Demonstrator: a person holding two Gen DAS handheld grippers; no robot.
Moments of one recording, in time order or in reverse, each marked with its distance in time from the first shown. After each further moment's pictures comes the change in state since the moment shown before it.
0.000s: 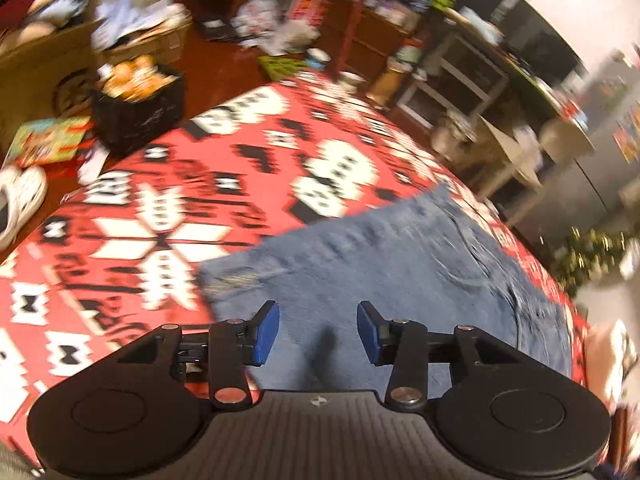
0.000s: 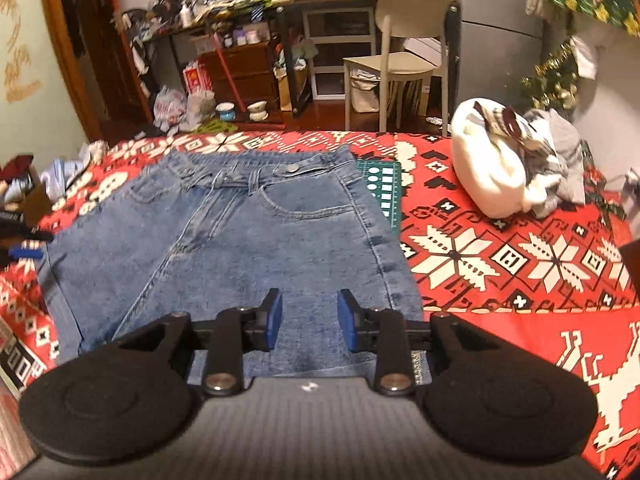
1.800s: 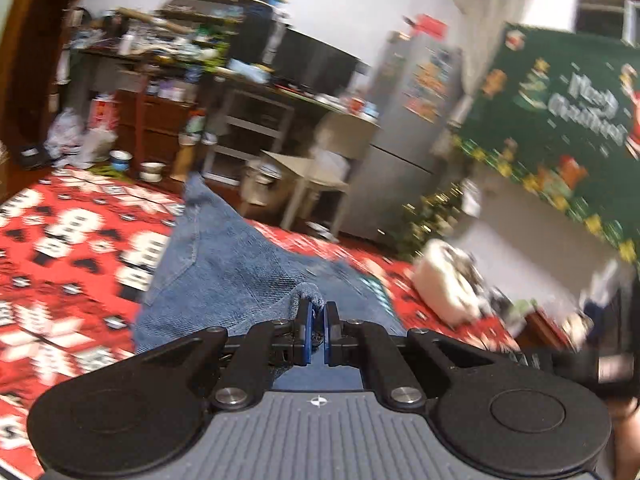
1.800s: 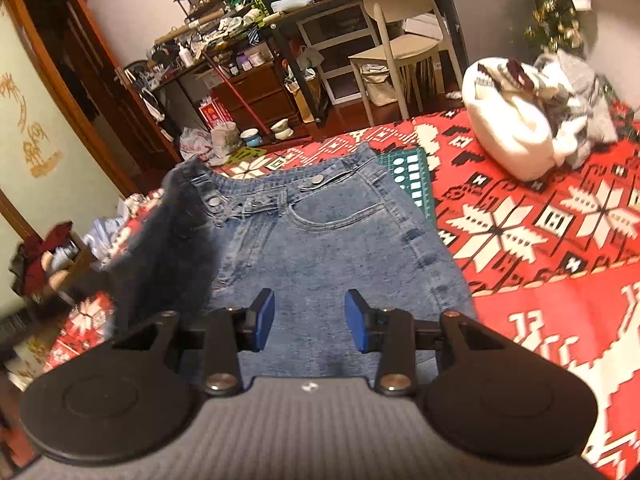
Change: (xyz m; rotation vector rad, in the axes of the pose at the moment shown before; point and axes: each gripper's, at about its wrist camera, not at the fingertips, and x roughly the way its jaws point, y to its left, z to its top) left arm -0.055 -0.163 -0.159 0.497 -0.210 -0.461; right arm 0.019 -0.014 0.000 0.234 -0.034 0.185
